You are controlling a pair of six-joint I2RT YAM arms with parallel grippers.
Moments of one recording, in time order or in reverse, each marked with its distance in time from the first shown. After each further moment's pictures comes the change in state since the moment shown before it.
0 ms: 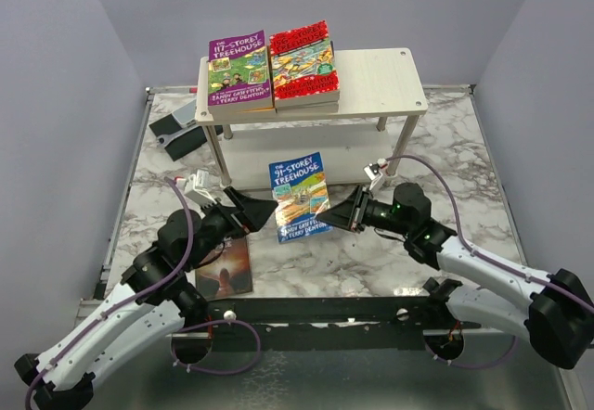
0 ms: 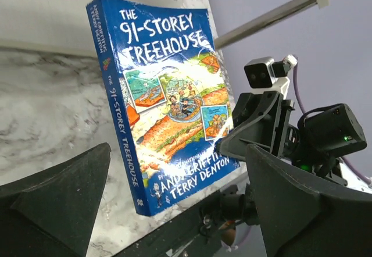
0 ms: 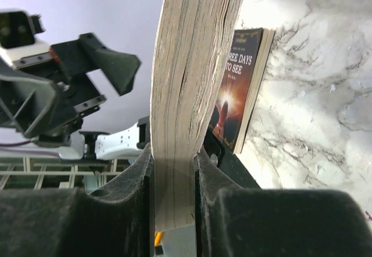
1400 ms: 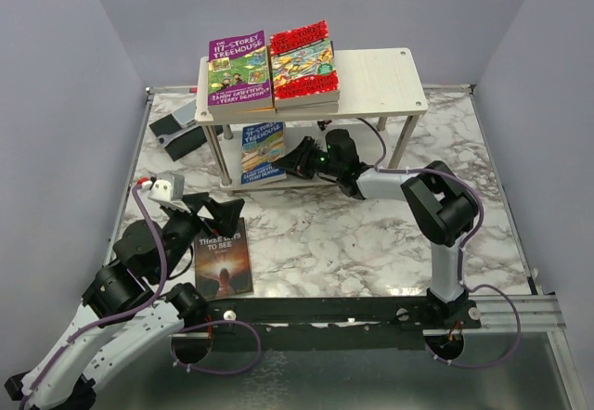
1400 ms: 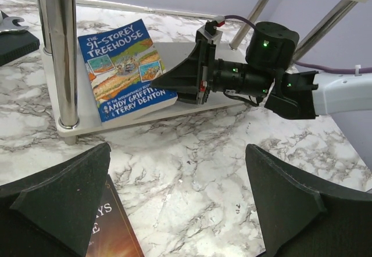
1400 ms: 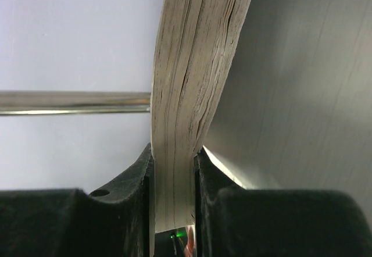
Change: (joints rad) left arm 0.000 -0.109 0.251 -0.274 -0.211 0.571; right arm -0.051 0.974 0.670 0.196 0.047 0.010
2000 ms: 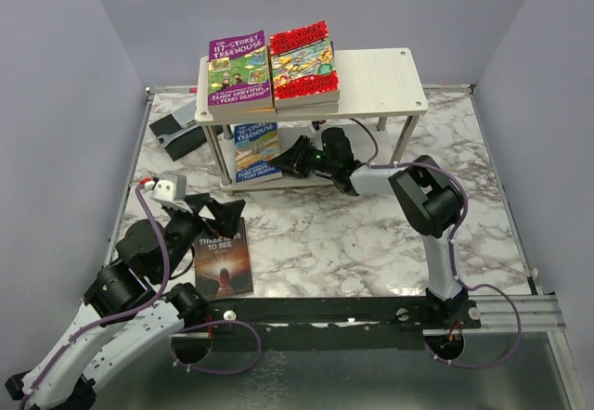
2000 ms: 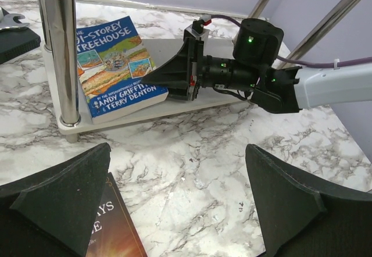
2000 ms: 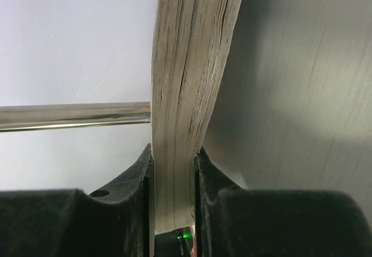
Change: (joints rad) left arm 0.000 -0.001 -0.012 0.000 0.000 0.005; right arm -0.019 0.138 0.111 0.044 -0.077 0.058
